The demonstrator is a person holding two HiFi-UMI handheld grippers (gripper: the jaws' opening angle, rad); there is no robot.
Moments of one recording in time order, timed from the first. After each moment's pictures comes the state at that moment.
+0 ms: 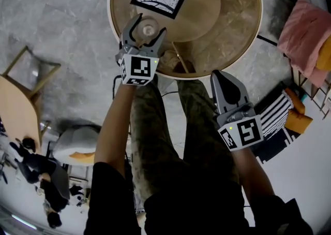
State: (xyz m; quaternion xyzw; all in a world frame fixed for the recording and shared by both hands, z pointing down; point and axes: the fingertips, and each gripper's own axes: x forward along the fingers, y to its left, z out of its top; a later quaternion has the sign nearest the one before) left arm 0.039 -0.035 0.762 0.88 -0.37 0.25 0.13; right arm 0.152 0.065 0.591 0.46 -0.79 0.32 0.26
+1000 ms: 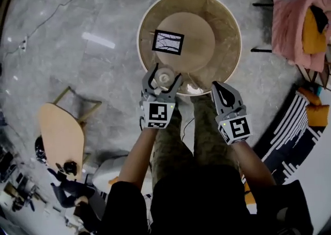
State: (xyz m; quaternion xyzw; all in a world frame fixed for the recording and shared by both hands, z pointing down) left arm 0.025 -0.029 0.510 0.90 -0.34 0.21 0.15; right arm 0.138 0.042 0.443 0.55 -0.77 0.22 0.21
